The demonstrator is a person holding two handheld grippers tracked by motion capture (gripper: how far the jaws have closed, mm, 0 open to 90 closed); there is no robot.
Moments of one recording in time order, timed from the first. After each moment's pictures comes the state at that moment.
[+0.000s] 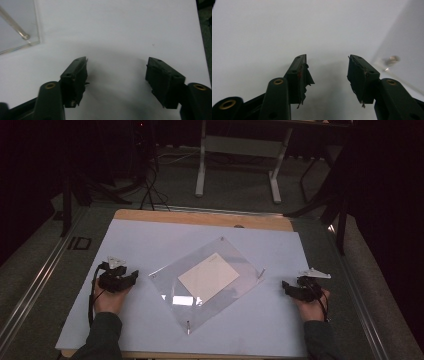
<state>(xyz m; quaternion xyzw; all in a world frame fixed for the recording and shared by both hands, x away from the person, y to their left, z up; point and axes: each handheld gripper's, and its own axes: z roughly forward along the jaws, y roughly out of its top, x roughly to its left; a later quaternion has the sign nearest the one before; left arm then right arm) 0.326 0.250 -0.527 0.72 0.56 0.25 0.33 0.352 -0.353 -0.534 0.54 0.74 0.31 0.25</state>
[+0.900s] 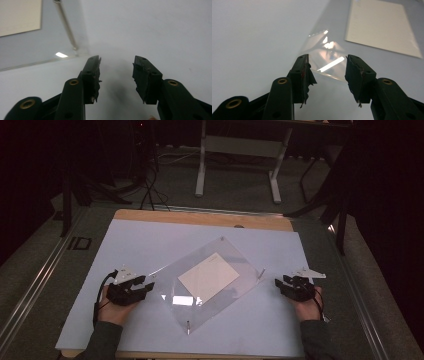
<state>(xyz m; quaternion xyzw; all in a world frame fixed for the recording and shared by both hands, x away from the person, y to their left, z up) 0.285 0.215 -0.509 0.78 0.43 0.19 0.41 0.345 -0.329 -0.521 0.47 0.77 0.36 0.23</state>
